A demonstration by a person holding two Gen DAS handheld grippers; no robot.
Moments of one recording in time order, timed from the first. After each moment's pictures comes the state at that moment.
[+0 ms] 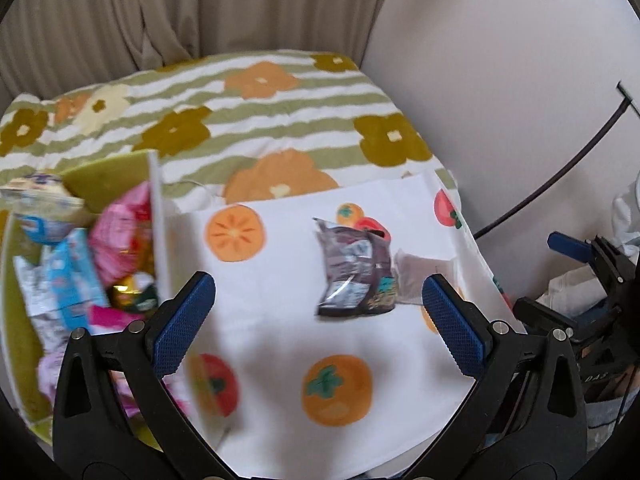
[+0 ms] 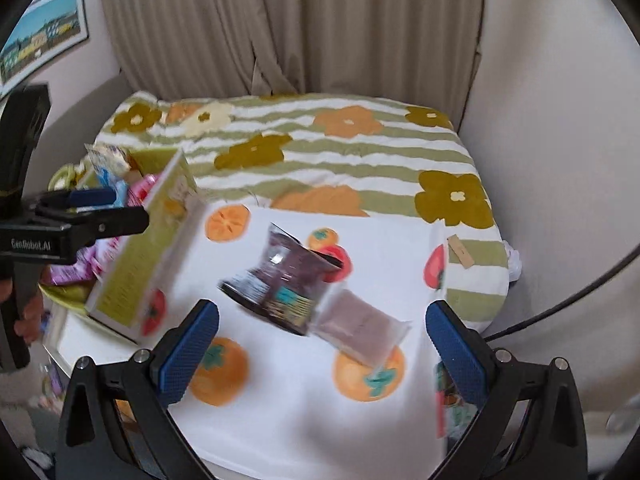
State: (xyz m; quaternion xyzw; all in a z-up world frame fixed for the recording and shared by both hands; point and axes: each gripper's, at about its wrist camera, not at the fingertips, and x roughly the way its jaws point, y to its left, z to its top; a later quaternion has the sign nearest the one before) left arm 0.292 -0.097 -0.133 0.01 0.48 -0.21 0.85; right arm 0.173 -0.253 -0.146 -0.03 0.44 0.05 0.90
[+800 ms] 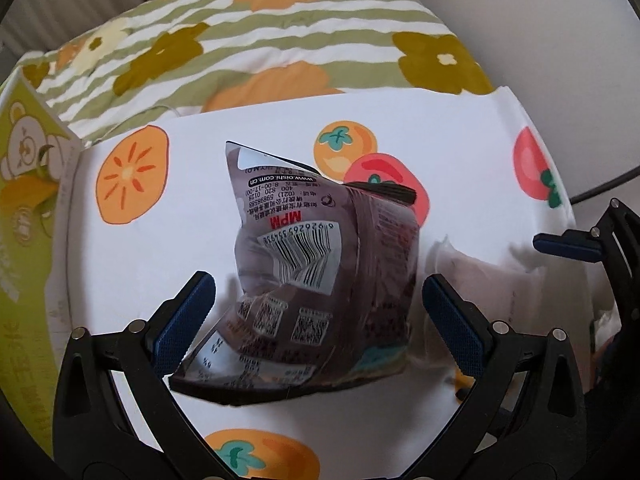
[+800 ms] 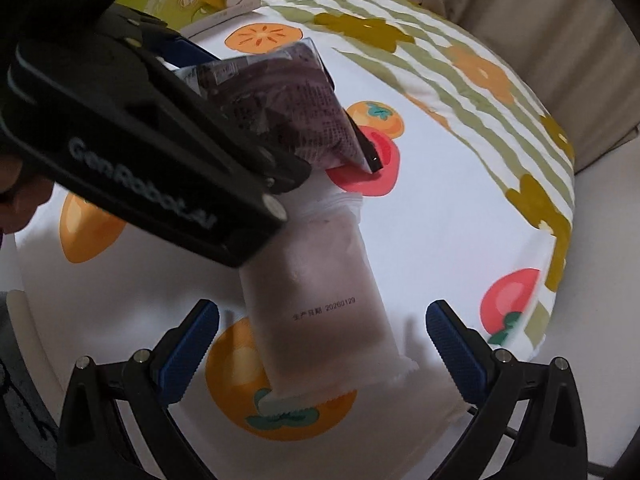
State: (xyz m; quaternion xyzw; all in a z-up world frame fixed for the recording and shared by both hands) left arm 0.347 -0.212 -0.296 0.04 0.57 -0.11 0.81; right arm 0.238 -0.279 -0.305 -0.26 0.54 0.25 0.76
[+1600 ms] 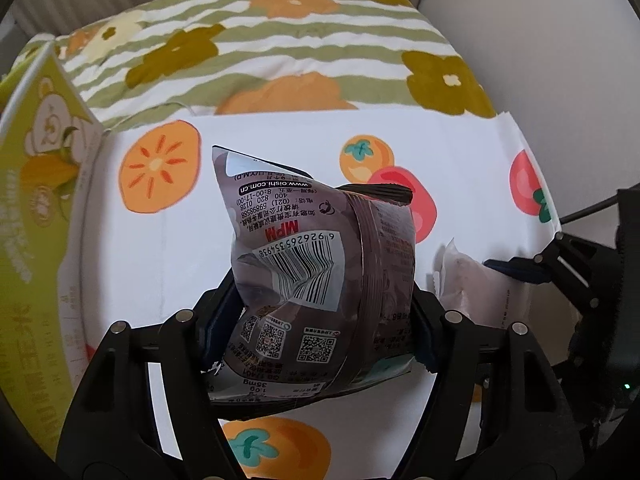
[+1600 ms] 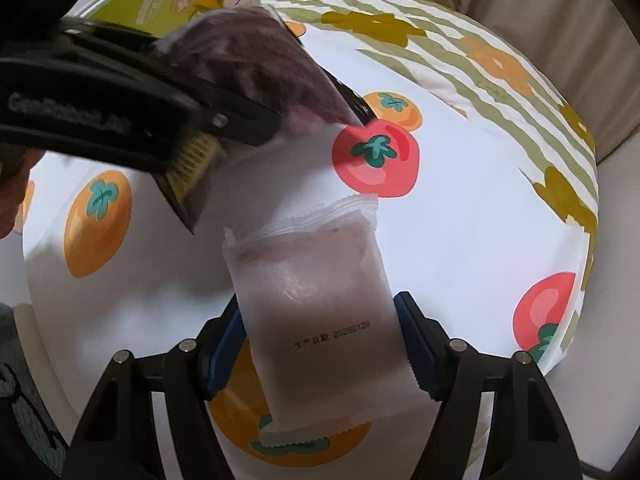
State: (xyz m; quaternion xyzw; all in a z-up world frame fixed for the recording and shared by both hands) left arm 0.341 -0.183 -0.275 0.00 0.56 -0.11 0.82; right arm 0.243 -0.284 -0.318 -0.22 0.55 0.28 0.76
